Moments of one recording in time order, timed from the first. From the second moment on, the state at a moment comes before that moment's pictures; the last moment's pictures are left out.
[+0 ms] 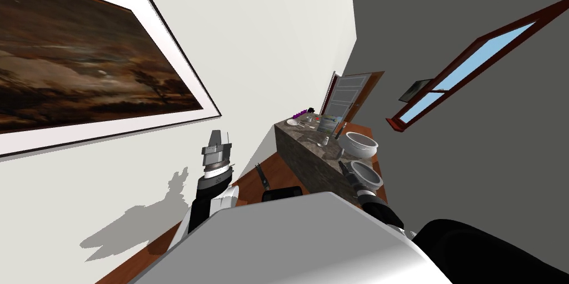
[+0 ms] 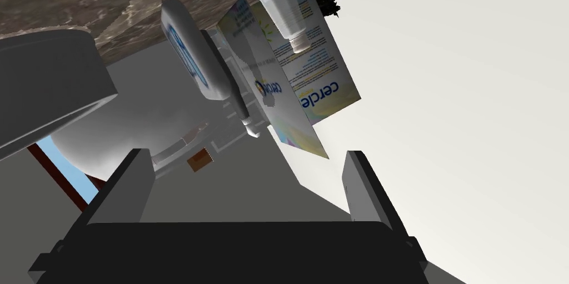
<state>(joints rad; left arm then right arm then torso) 0.53 -0.03 -0.03 -2.33 -0.10 -0.57 -0.17 0.98 -0.19 -0.26 -2.17 0.61 -0.01 -0.05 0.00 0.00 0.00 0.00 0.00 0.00</state>
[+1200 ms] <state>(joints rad) 0.53 -0.03 -0.03 -2.33 -0.10 -0.57 -0.17 0.99 -0.24 -0.29 -2.18 0.60 -0.02 0.02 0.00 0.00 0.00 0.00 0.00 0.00</state>
